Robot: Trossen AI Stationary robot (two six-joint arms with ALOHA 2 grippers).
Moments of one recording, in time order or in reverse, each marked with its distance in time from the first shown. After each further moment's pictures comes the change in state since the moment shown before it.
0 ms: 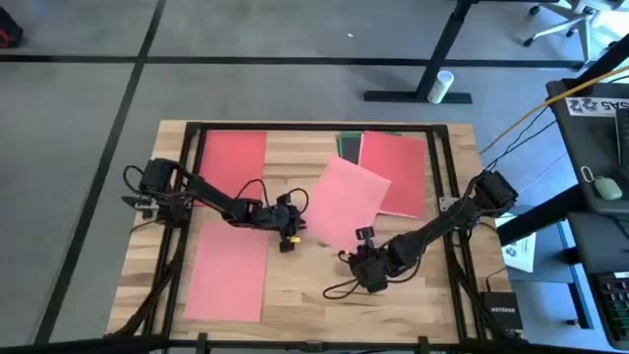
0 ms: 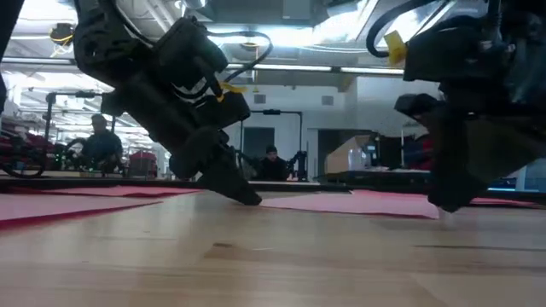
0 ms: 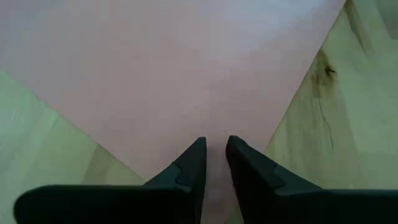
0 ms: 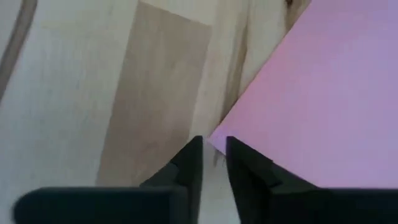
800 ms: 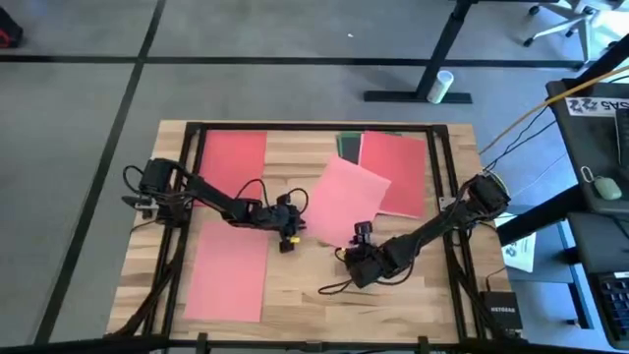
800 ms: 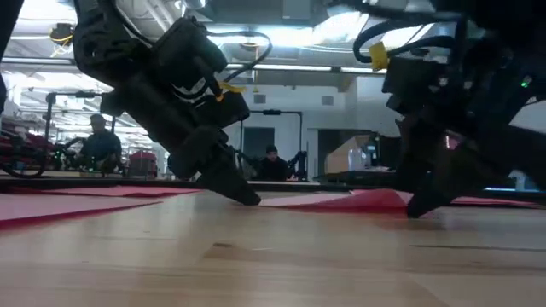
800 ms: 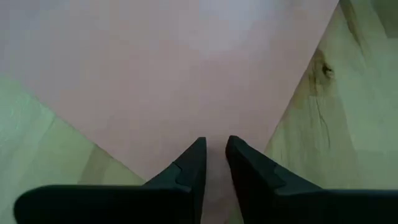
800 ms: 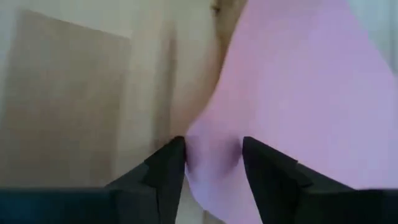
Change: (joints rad) left arm -0.001 0.001 -0.002 -0.001 0.005 0.001; right arm -0.018 0.075 -0.001 0.034 0.256 0.032
